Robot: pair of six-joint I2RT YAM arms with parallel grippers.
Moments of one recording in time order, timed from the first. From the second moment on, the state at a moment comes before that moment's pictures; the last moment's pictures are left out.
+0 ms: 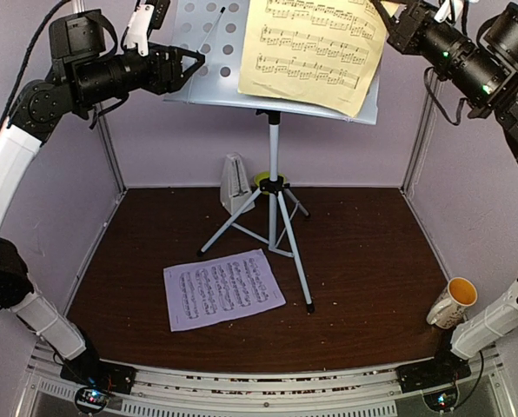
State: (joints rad) left arm -0.76 1.54 2.20 -0.65 -0.08 0.09; right arm 0.92 1.37 2.05 -0.22 0.26 -0.09
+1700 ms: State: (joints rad) left arm -0.76 1.52 1.87 -0.05 -0.24 0.20; right arm 0.88 1.71 2.33 -0.11 0.38 -0.19
